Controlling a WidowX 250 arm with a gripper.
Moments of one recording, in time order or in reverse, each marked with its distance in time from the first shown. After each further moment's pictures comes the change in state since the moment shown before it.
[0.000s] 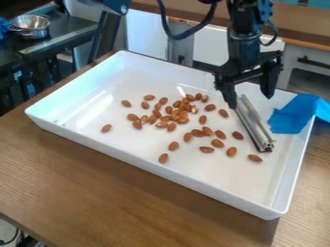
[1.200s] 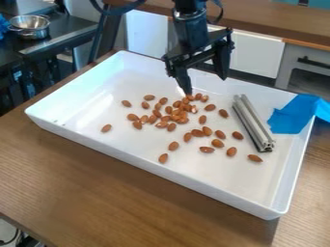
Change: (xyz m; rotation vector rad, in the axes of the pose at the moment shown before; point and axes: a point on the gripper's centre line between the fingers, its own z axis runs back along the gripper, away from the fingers) arm 0.016 0.061 0.049 -0.048 -0.051 0.132
